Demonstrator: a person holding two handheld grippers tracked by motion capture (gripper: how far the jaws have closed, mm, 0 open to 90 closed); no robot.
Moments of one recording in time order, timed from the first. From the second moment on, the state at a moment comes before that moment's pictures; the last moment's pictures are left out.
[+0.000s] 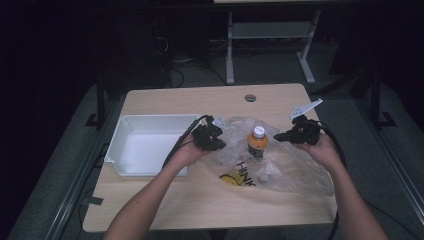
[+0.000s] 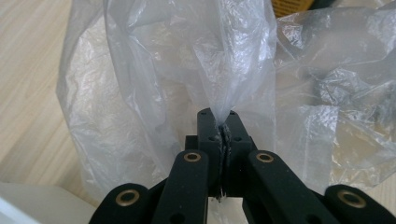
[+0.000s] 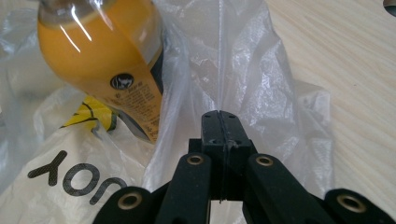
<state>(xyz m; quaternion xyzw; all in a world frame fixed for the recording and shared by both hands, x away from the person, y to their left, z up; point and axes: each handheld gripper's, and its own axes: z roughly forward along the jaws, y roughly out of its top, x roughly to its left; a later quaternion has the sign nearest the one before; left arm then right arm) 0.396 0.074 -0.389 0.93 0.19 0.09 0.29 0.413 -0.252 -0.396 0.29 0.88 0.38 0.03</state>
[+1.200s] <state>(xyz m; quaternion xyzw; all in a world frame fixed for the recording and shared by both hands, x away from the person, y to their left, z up) 0.367 0.059 -0.411 0.94 0.19 0.07 0.29 0.385 -0.257 -0.421 0.30 0.87 0.39 0.05</state>
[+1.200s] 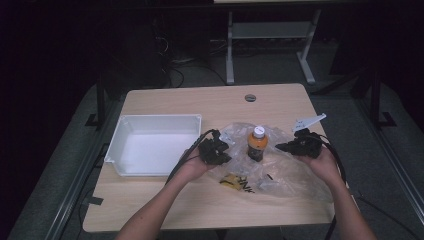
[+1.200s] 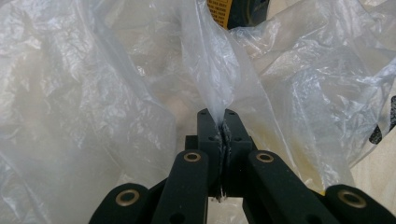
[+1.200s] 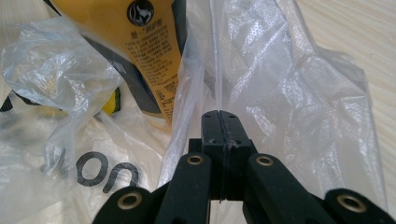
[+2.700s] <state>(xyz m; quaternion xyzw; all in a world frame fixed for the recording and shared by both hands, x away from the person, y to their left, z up) 0.344 0.065 -0.420 0.93 0.20 0.05 0.30 0.371 -0.254 -0.450 0.34 0.86 0.37 0.05</state>
